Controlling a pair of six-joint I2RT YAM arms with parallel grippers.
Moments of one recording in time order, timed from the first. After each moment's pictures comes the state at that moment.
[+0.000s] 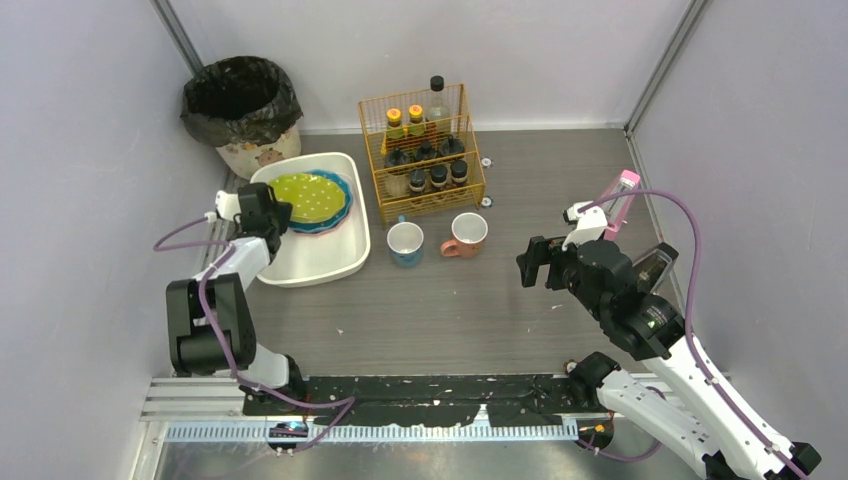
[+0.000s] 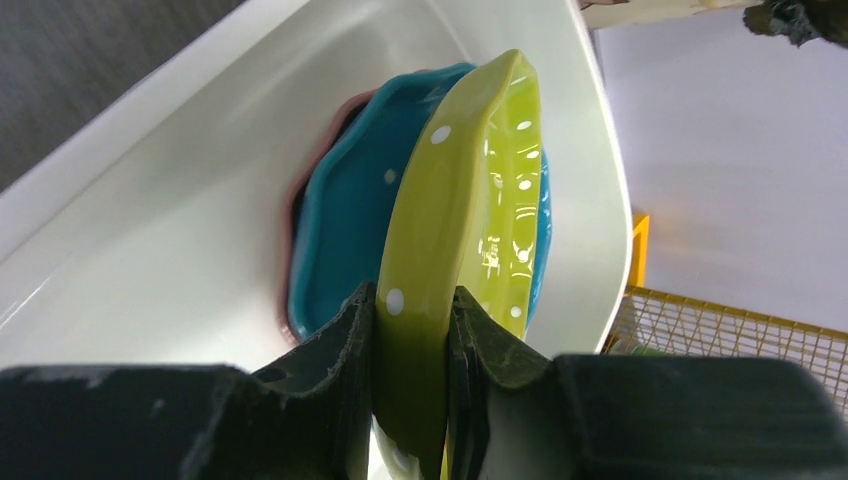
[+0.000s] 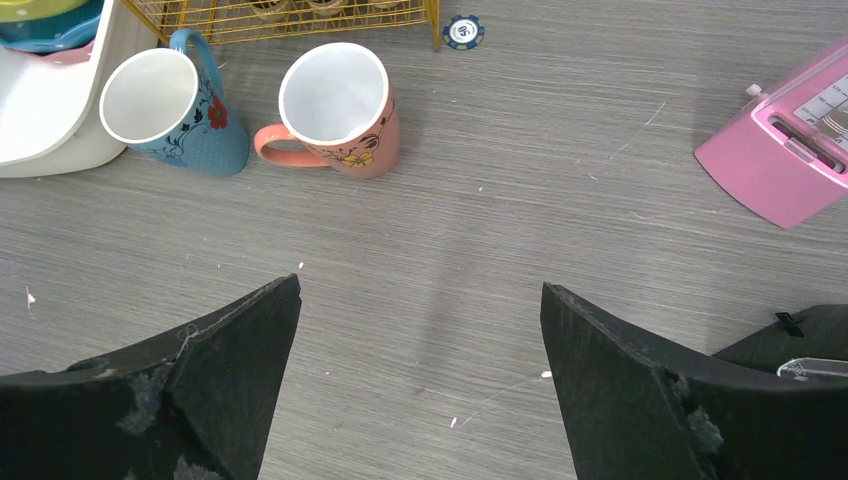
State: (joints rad) left arm 0.14 1.45 0.77 0.10 -0.18 -1.12; right arm 0.61 0.62 0.80 -0.64 0.29 0.29
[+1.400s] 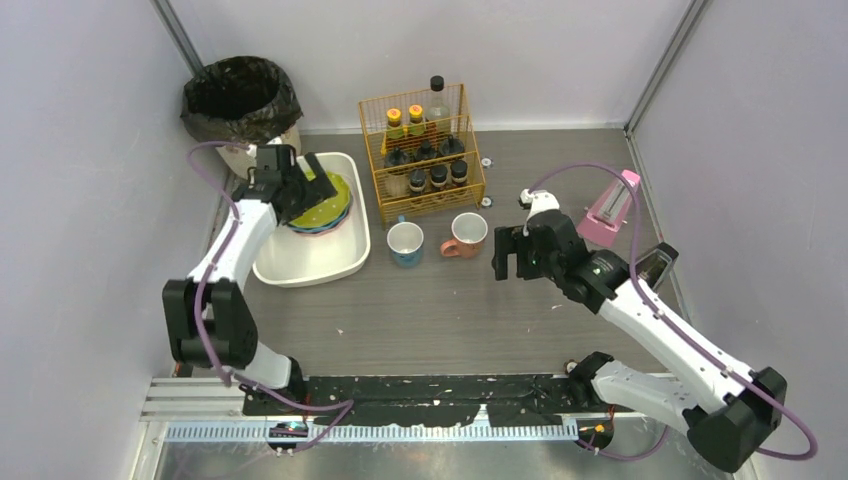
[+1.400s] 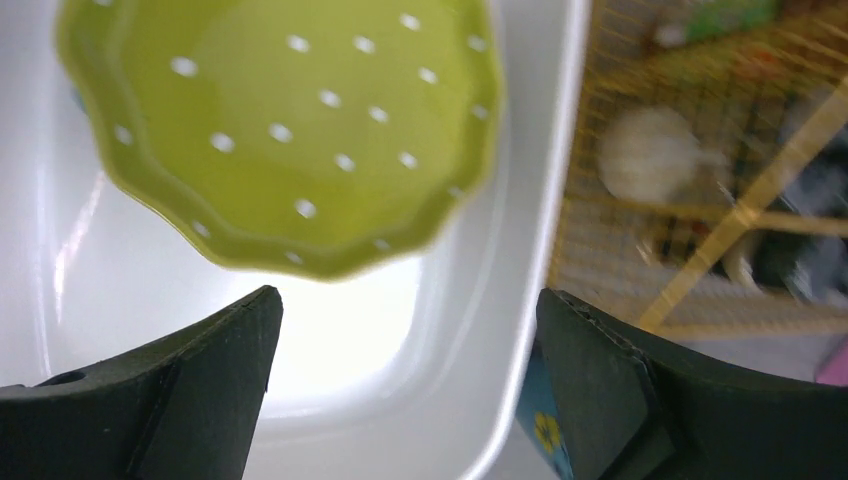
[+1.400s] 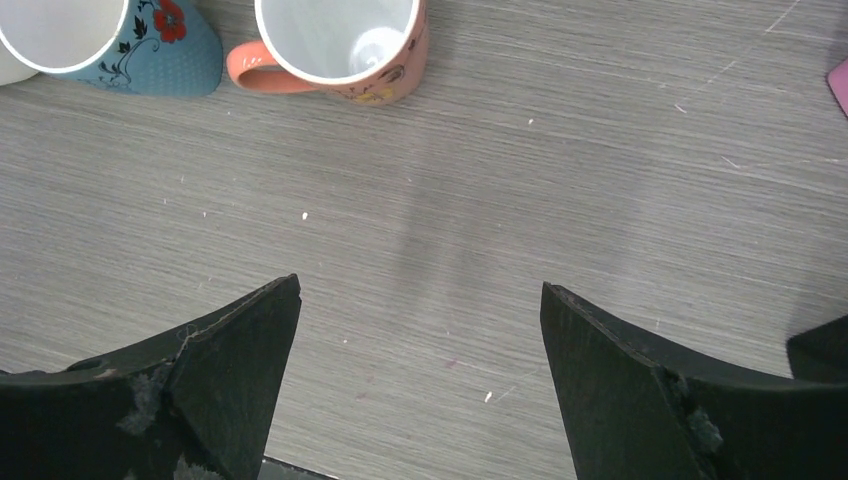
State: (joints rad) left arm 0.00 1.56 1.22 -0.48 0.03 -0.57; right arm 0.61 0.93 0.87 -0.65 0.19 0.35
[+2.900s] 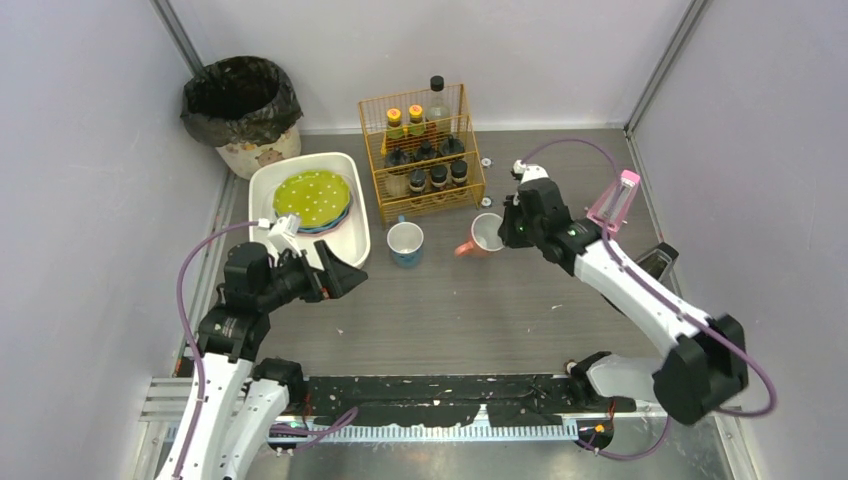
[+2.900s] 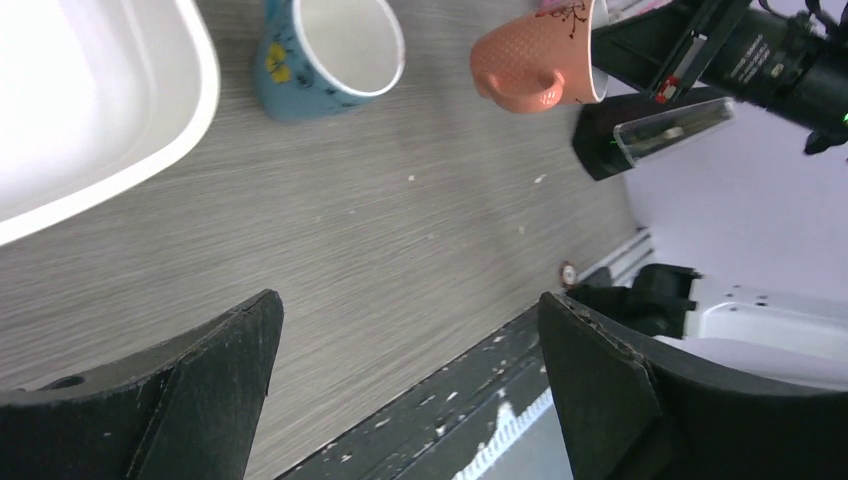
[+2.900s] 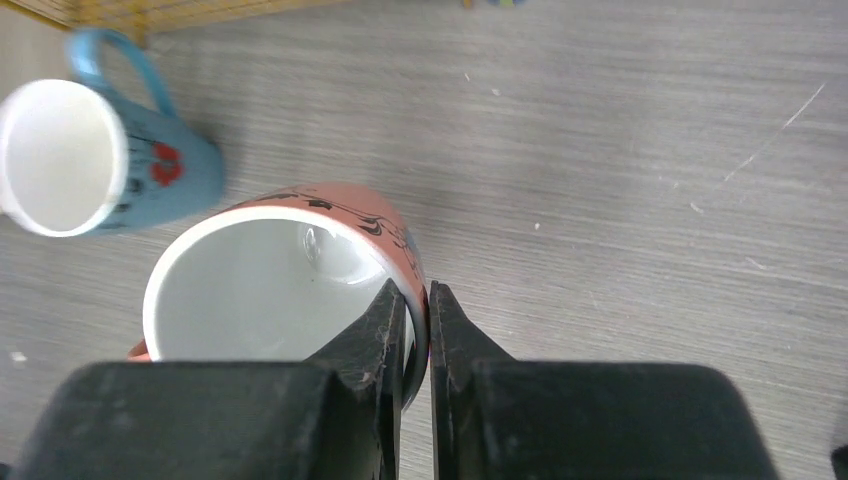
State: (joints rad) left arm -0.16 0.56 0.70 -0.63 0.53 -0.54; right arm 0.48 1.30 1.00 -0.46 0.11 0.34
